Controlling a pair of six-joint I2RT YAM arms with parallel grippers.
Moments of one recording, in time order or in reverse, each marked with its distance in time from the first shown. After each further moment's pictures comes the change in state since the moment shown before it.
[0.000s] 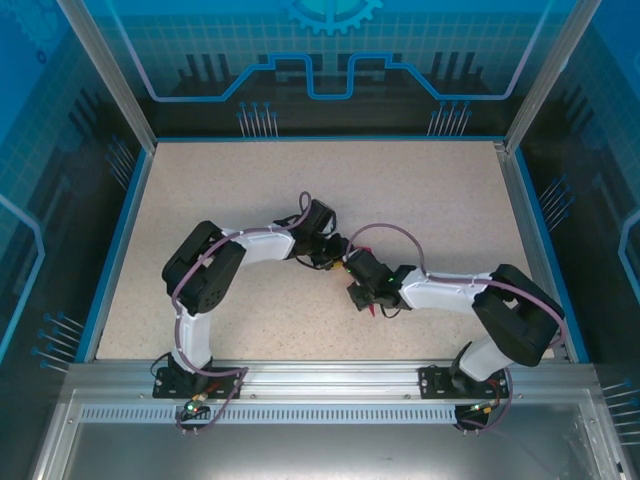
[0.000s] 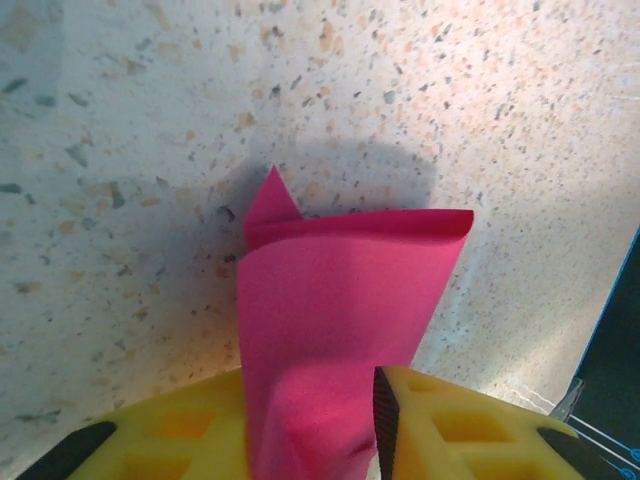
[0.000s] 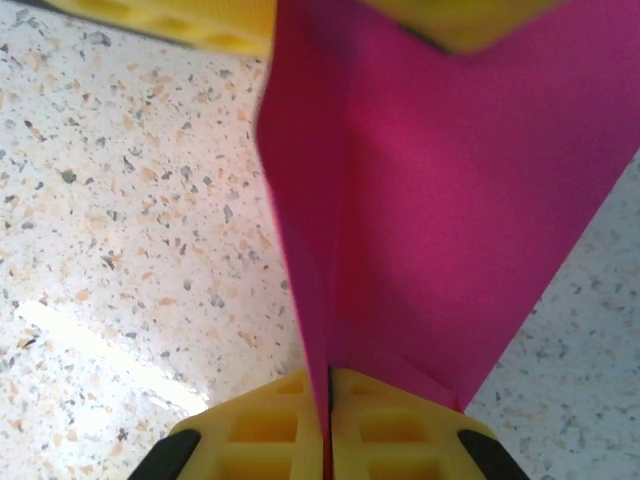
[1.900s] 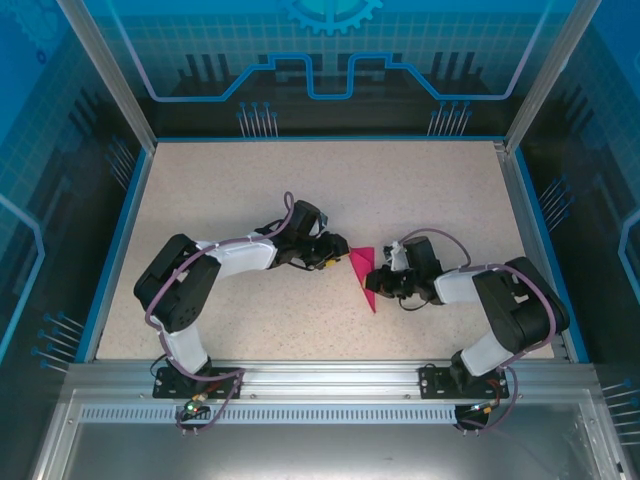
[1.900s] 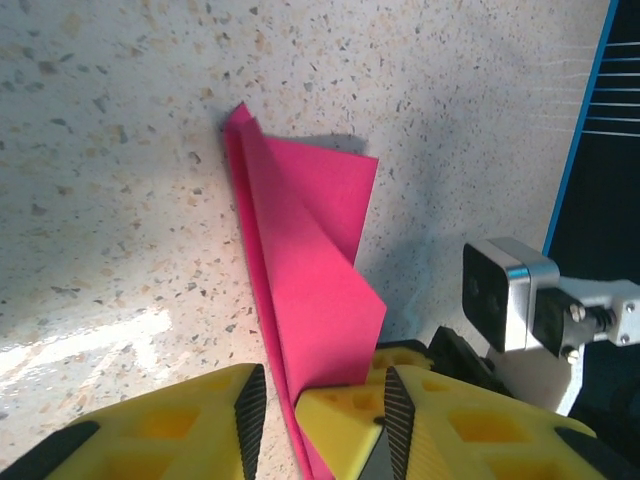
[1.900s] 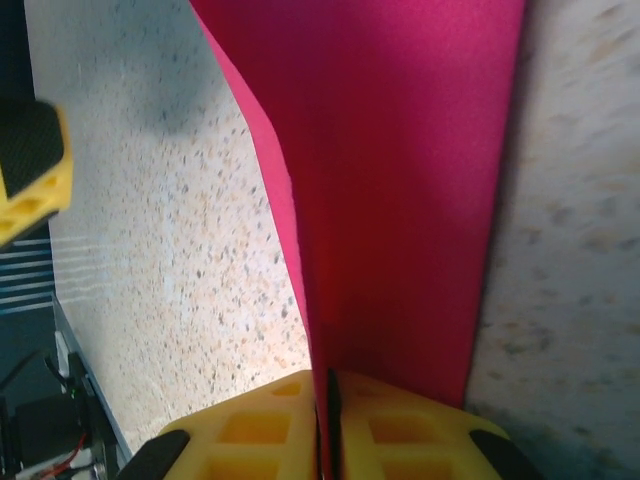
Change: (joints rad) left arm 0.008 -0.174 -0.161 0.125 0.005 -0.048; right arm -0.464 0.050 -0.243 0.496 -0.799 0.391
